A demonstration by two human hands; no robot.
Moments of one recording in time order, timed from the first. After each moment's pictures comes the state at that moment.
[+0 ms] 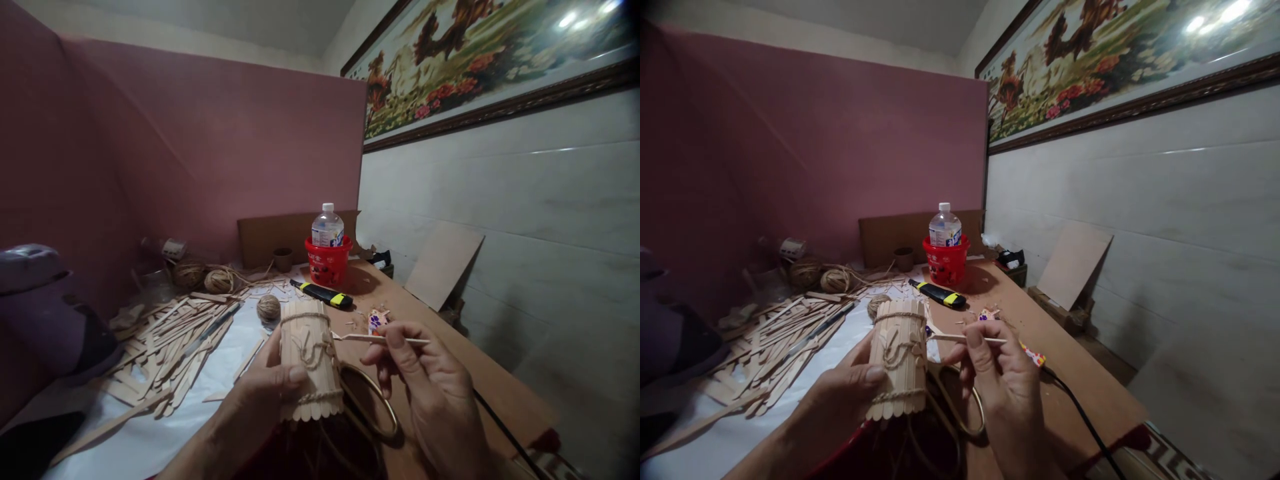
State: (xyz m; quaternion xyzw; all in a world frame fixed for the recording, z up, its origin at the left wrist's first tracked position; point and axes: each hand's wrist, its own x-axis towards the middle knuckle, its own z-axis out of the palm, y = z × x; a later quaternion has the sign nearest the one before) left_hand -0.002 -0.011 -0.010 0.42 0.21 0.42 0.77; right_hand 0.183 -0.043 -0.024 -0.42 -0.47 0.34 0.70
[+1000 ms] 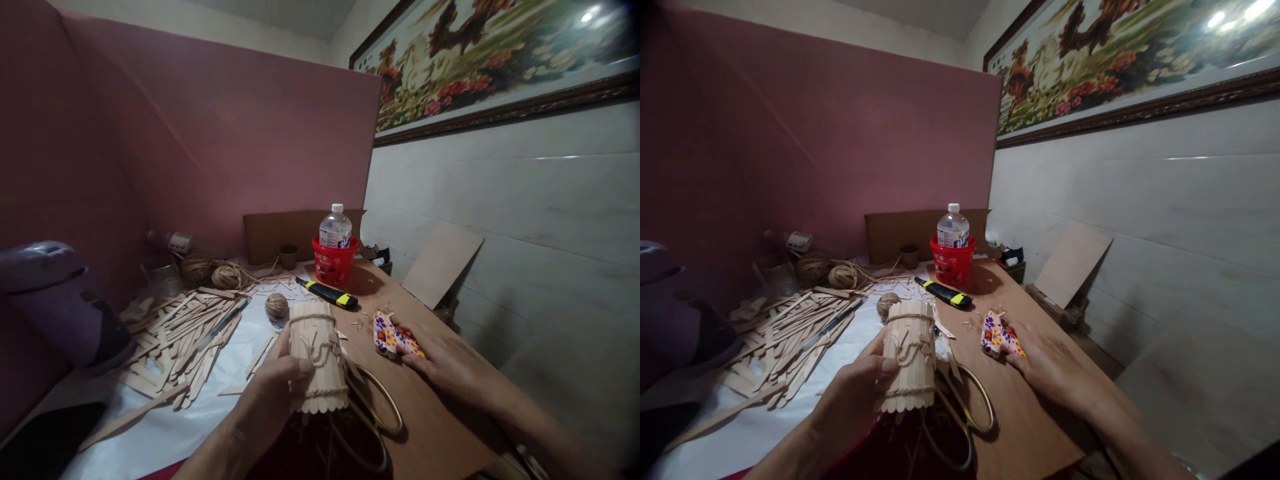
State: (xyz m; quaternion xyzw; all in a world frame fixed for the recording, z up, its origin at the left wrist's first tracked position) left_hand -0.009 -0.011 -0.009 0.41 0.28 0.43 0.75; right_hand 0.283 -0.006 -0.028 -0.65 -0.75 0.03 0.13
